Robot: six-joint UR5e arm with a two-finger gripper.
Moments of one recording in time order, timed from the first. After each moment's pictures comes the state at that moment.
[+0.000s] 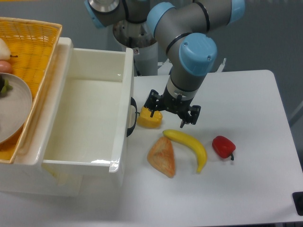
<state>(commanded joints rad) 2.52 -1.84 -1.49 -1.45 1.39 0.81</state>
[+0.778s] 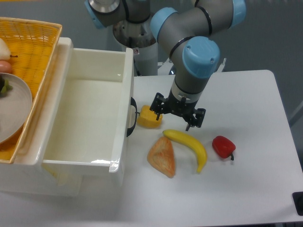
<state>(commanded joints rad) 2.54 -1.89 -1.53 -1.30 1.52 0.99</state>
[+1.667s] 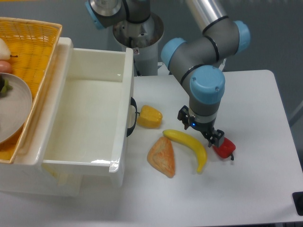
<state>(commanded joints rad) 2.58 -2.01 -1.53 -1.15 1.65 1.23</state>
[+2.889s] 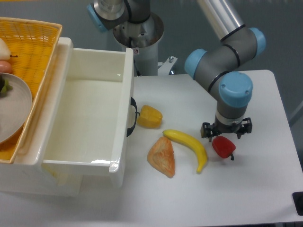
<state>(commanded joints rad) 2.72 -2.06 -1.55 -1.03 1.62 0.46</state>
